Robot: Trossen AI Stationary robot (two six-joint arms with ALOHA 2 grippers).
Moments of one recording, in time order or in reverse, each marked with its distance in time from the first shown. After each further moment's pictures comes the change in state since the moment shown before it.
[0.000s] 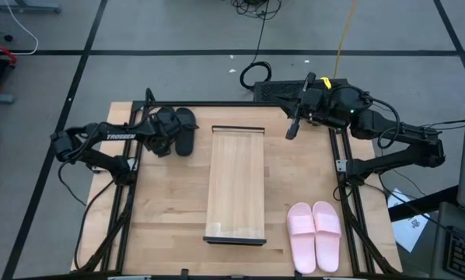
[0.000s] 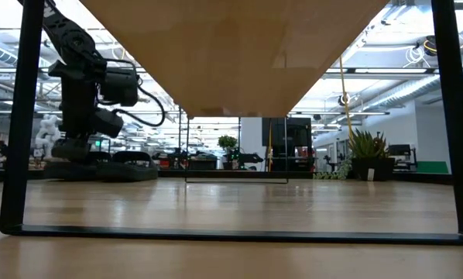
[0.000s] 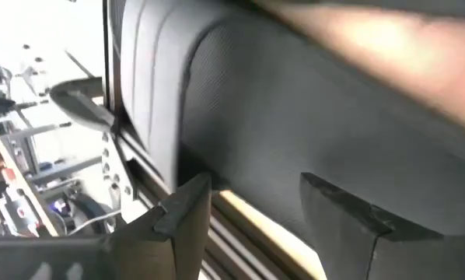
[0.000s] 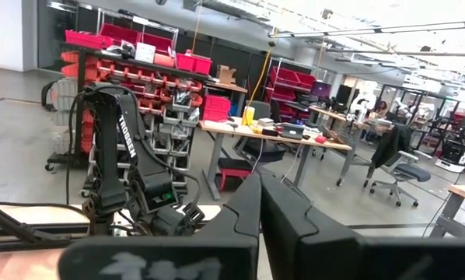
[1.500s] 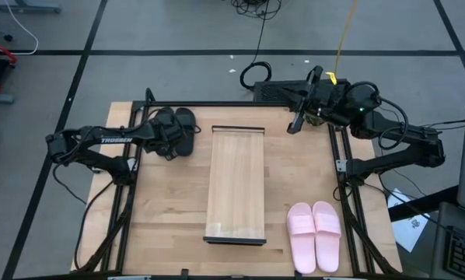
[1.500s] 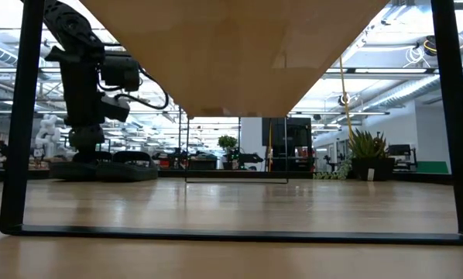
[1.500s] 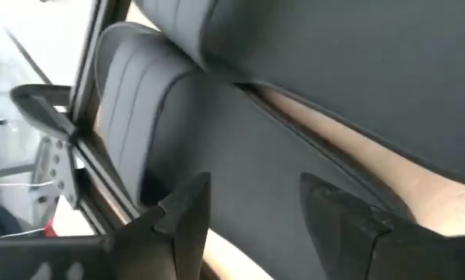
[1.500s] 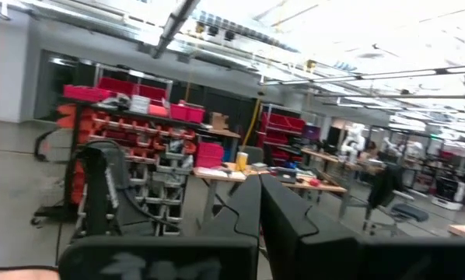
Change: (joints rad) left arm -0.125 -0.061 0.039 -0.049 0.107 -0.282; right arm 0.000 0.000 0.001 0.174 -0.002 -0.008
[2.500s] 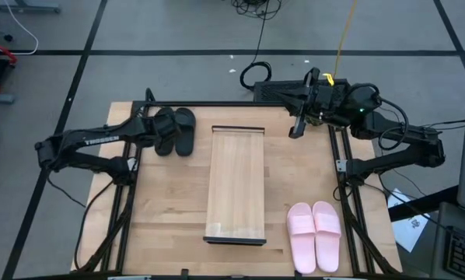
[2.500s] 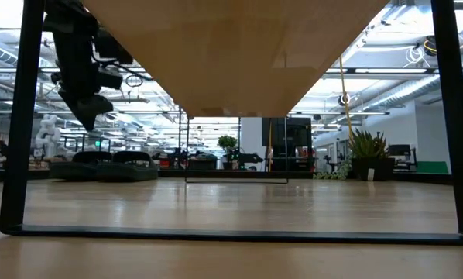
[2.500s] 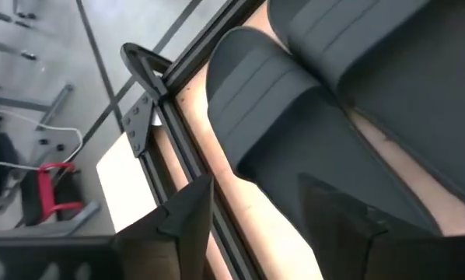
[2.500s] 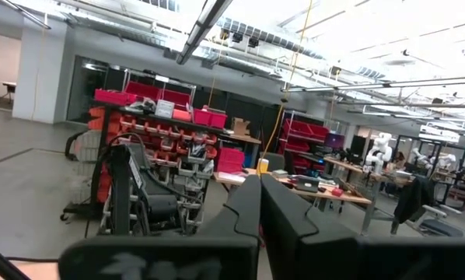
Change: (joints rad) left arm 0.006 -0.133 0.127 -0.250 -0.121 -0.306; right arm 0.000 0.000 0.000 0.002 -0.095 0.000
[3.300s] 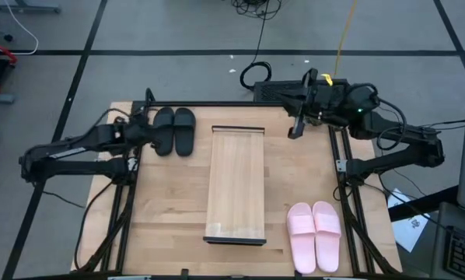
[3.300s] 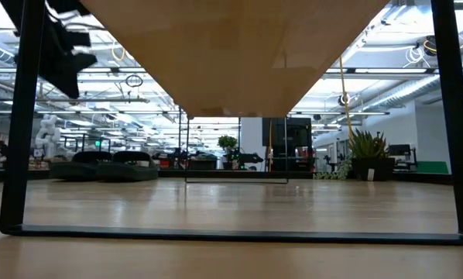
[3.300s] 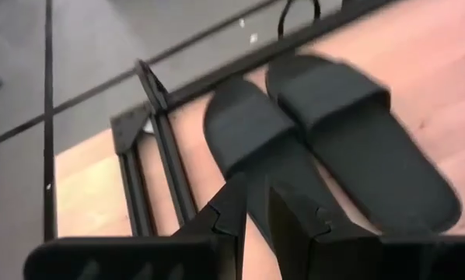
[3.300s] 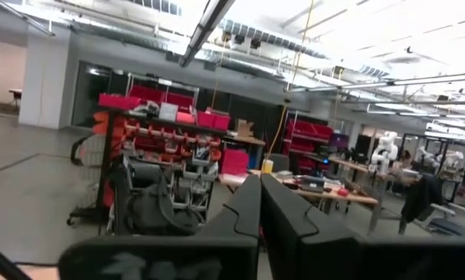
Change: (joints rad) left arm -0.121 -0.396 -0.004 -0.118 0.004 -0.244; right arm 0.000 0.005 -0.002 0.013 -0.008 0.024
